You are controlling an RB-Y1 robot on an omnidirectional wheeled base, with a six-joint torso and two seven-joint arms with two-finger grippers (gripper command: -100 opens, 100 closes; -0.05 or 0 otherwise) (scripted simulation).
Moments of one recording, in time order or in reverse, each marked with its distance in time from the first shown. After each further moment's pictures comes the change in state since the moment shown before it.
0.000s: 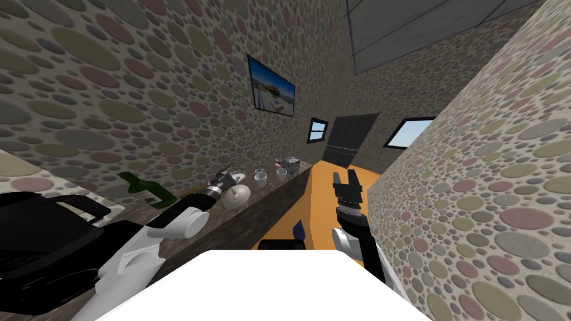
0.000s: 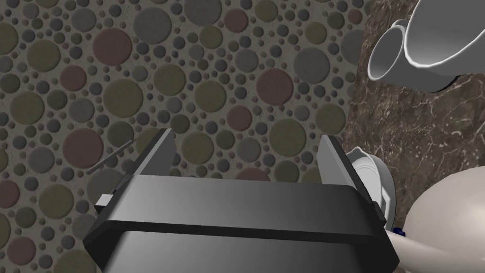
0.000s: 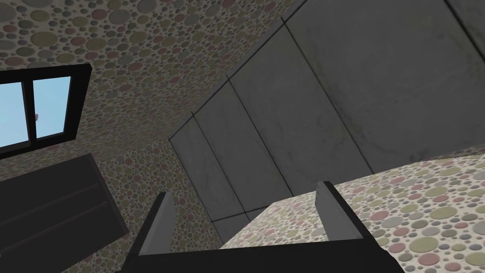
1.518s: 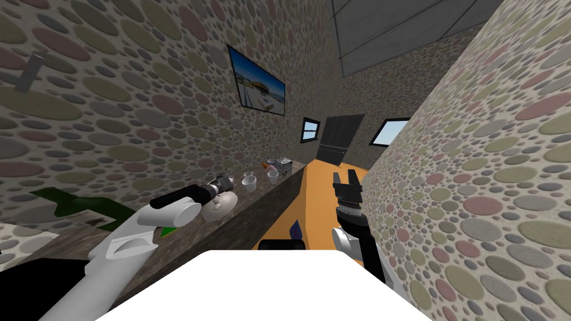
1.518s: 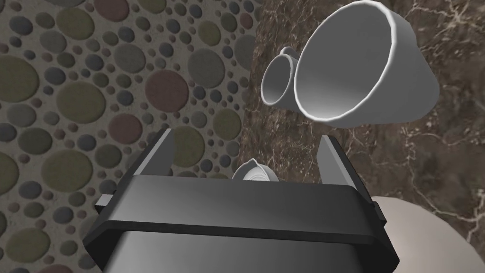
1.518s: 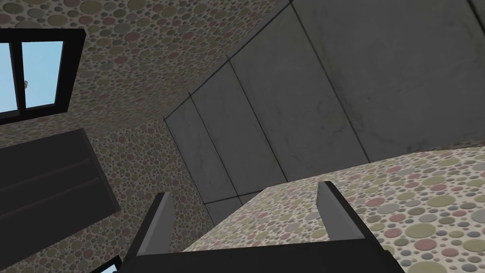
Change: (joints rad) left arm -0.079 0.117 0.090 0.035 0.169 0.447 0.213; right arm 0.000 0.000 0.000 0.000 0.000 0.000 0.000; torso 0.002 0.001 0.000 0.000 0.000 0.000
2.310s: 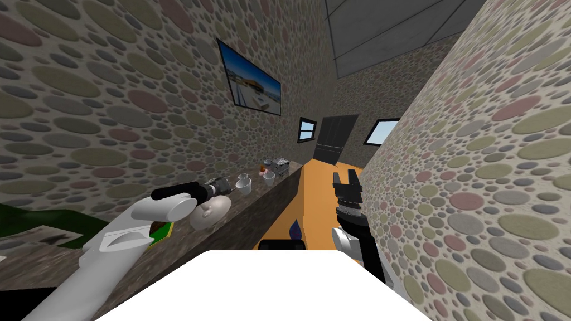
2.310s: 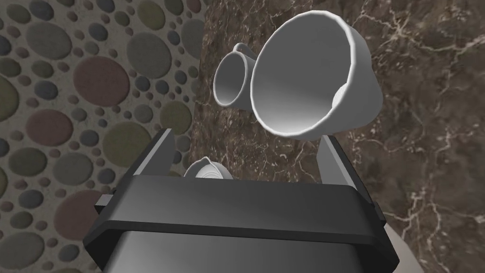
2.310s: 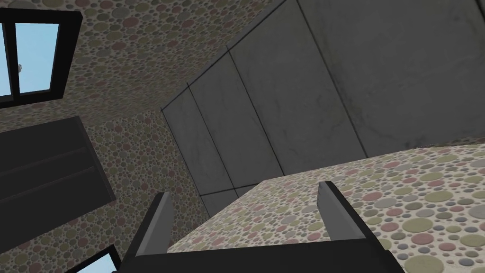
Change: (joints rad) left arm -0.040 0.052 0.046 0.025 0.087 0.233 0.113; right arm 0.000 0.000 0.000 0.000 0.000 0.000 0.000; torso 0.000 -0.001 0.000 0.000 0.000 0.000
